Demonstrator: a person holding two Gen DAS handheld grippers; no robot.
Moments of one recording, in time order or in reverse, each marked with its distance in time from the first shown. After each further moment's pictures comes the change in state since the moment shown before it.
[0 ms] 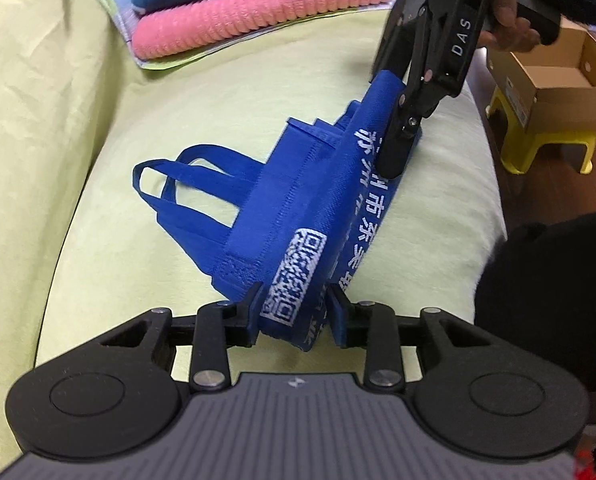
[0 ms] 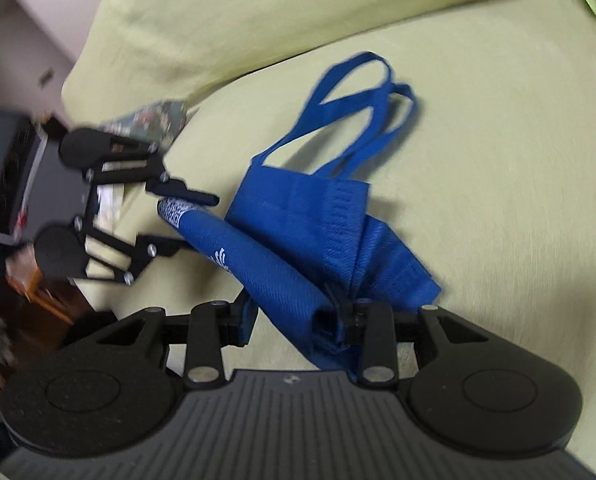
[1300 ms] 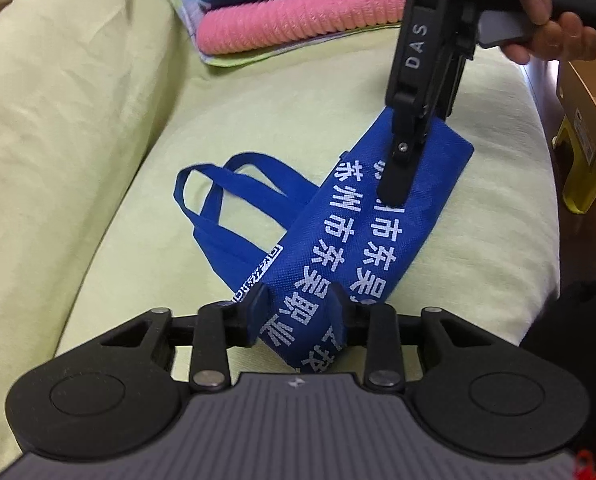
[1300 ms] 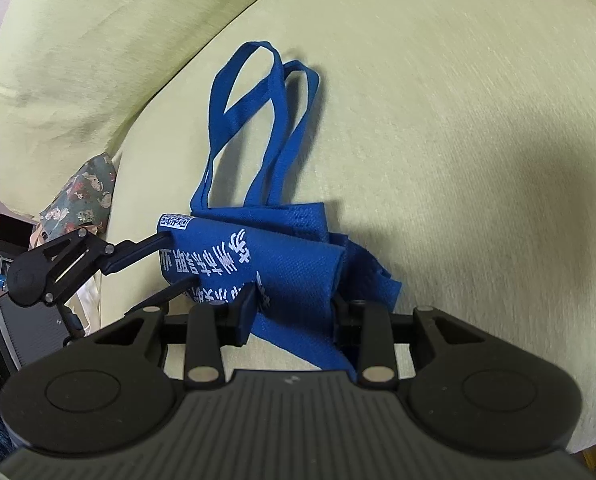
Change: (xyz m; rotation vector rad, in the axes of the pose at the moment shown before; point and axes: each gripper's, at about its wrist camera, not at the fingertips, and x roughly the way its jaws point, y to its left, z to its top) left arm 0.015 -0.003 0.017 -0.144 -0.006 0.176; right arm 0.007 -0.017 0.022 0.411 0.083 -0.101
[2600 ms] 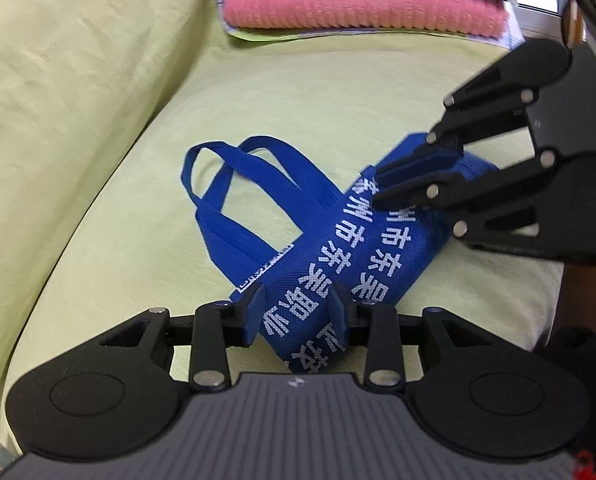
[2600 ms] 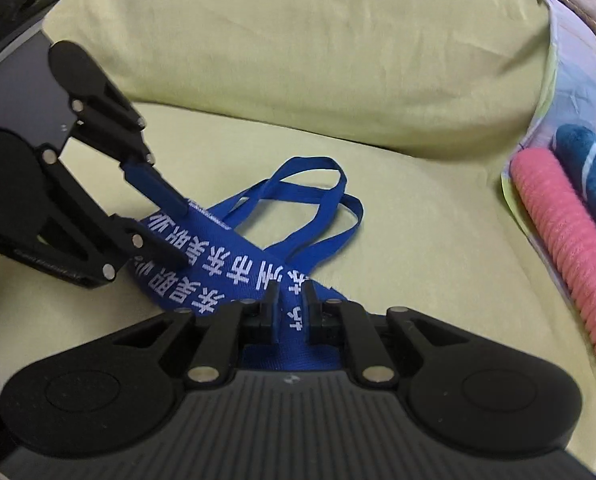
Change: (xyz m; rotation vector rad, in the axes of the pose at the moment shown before) left arm 0.007 0.019 0.015 -0.148 0.052 -0.031; right arm 0.030 0.077 -0.079 -0.744 -0.513 -0.470
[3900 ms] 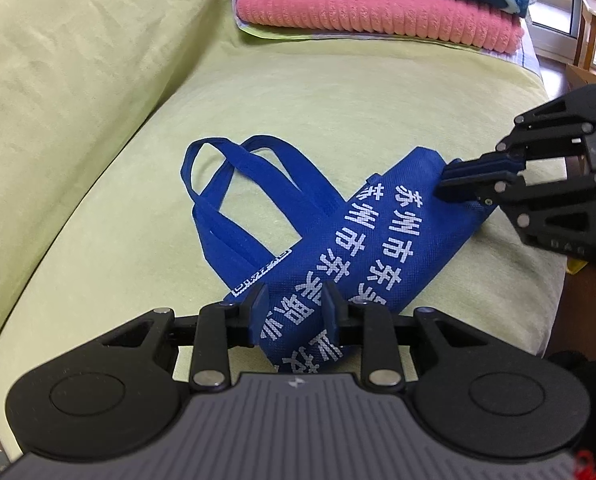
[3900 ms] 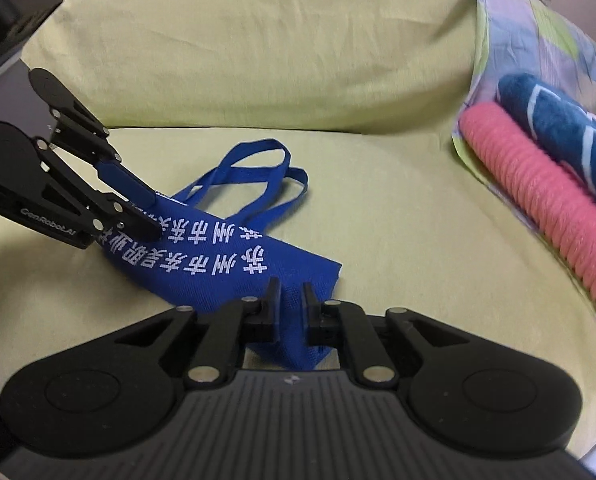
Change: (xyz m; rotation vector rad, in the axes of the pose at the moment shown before) left arm 0.007 0.003 -0.002 -0.068 -0.011 -0.028; right arm -0.029 -0.021 -0.041 0.116 -0.037 -0.080
